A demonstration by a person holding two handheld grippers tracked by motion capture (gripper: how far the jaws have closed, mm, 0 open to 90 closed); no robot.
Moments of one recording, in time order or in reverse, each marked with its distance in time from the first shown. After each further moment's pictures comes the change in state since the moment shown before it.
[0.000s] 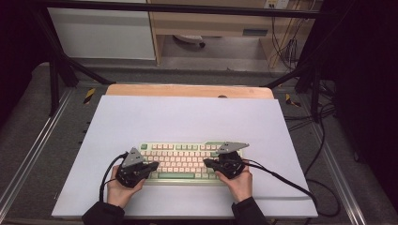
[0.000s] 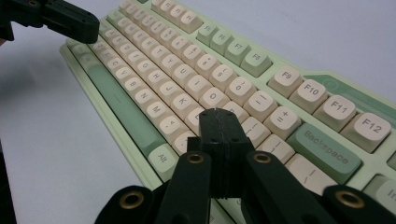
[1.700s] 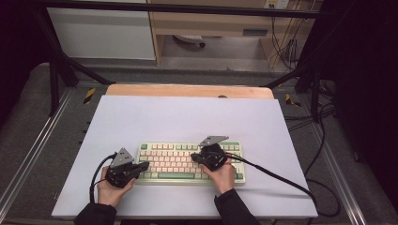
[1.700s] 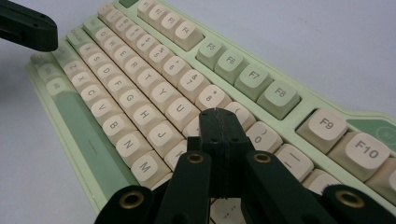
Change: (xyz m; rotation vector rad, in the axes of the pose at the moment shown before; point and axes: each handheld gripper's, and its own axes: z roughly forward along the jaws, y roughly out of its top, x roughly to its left) left arm 0.019 -0.014 -0.014 -0.008 0.020 -0.020; right arm 0.006 0.022 0.052 0.043 -0.026 0.014
